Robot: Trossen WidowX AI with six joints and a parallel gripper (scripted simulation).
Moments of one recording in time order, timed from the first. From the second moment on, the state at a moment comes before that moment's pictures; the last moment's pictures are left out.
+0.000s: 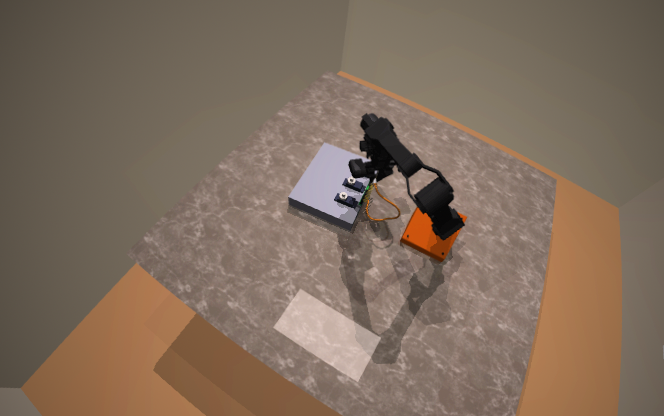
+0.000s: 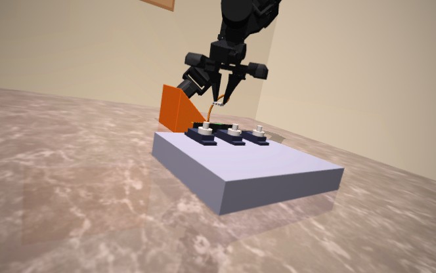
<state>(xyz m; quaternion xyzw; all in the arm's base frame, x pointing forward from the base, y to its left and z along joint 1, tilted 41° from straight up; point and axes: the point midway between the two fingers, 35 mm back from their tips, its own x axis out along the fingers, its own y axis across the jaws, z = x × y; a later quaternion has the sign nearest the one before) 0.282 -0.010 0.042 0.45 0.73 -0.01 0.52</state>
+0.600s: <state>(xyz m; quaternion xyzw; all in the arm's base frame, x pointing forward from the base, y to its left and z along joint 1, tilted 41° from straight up) 0.241 -0.016 0.031 0.29 0.71 0.19 0.62</state>
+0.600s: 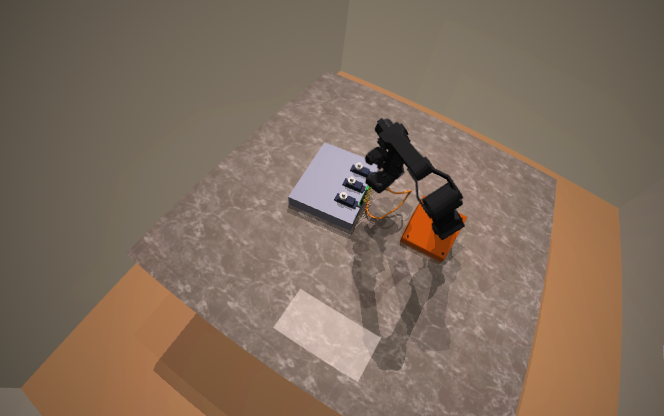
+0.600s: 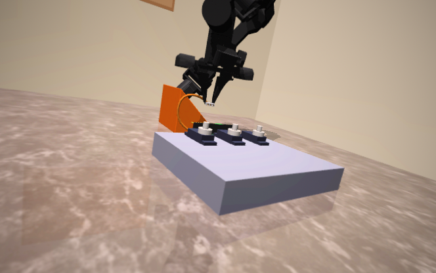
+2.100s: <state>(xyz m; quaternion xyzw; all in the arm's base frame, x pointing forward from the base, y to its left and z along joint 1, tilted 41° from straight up) 0.244 0.016 0.001 0.17 0.66 0.31 0.66</state>
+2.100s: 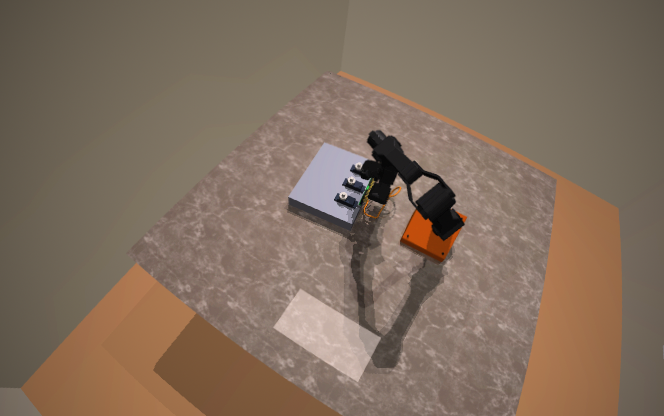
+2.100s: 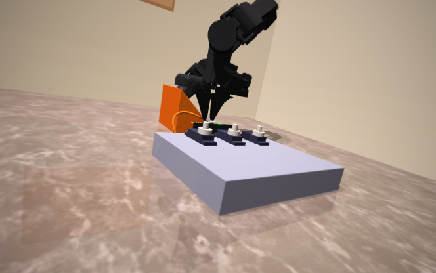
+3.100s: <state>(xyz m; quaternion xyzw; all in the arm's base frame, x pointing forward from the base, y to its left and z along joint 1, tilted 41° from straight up) 0.259 0.018 0.002 0.17 0.66 0.31 0.66</state>
